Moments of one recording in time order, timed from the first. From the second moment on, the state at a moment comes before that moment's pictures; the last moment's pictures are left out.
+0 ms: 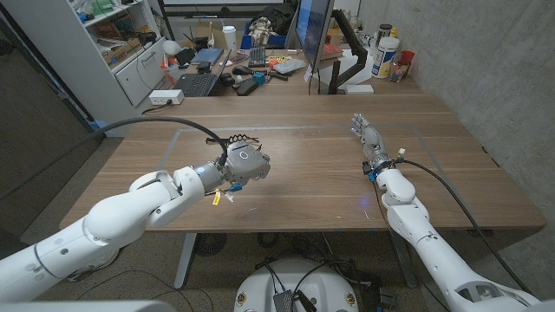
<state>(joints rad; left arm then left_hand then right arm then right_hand) 1.33 1.08 0.21 -2.37 1.15 -0.02 -0.21 1.40 0.03 0.24 -0.19 0.22 0.78 -0.08 0.59 0.30 0.56 -0.11 0.85 0.63 1.04 -0.16 0.48 0.92 0.79 -0.09 1.11 0.18 -0.94 -0.26 -0.17 -1.26 0.29 0.38 0.06 0.12 0.12 0.37 0.14 0.21 0.14 -0.02 0.19 0.18 0.15 0.01 0.20 0.18 0.03 -0.02 0.18 0.17 -0.08 -0.04 0.56 0.18</state>
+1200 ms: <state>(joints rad) 1.38 1.10 0.13 -2.39 1.14 0.00 -0.15 1.39 0.03 0.25 -0.20 0.21 0.80 -0.08 0.59 0.29 0.57 -0.11 0.85 0.63 1.06 -0.17 0.47 0.94 0.79 -0.09 1.12 0.18 -0.96 -0.26 -0.18 -1.29 0.27 0.38 0.02 0.12 0.12 0.37 0.14 0.21 0.14 -0.03 0.19 0.18 0.15 0.01 0.20 0.18 0.03 -0.02 0.18 0.17 -0.07 -0.03 0.55 0.18</state>
